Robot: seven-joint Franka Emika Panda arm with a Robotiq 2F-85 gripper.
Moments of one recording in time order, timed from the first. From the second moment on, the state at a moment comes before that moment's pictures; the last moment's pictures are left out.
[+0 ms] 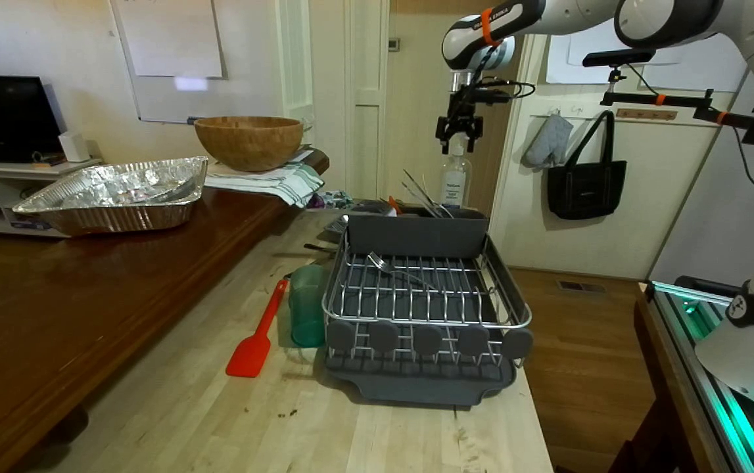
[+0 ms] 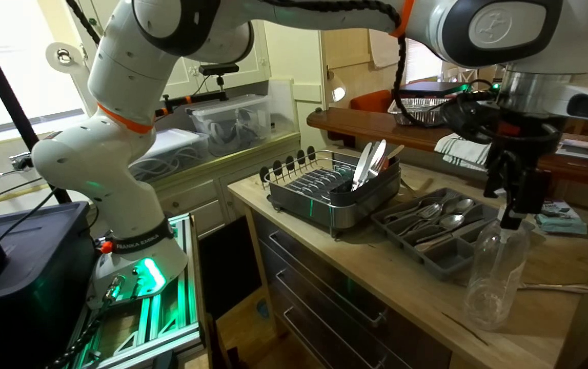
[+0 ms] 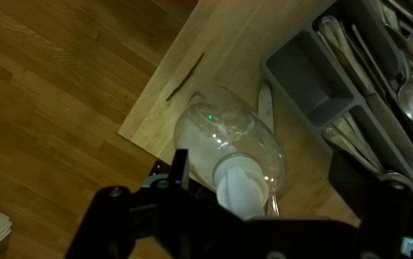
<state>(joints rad) -0.46 0.71 -0.23 -1.21 0.16 1.84 0.00</state>
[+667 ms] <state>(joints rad) -0.47 0.76 -0.23 -1.14 0.16 1.84 0.00</state>
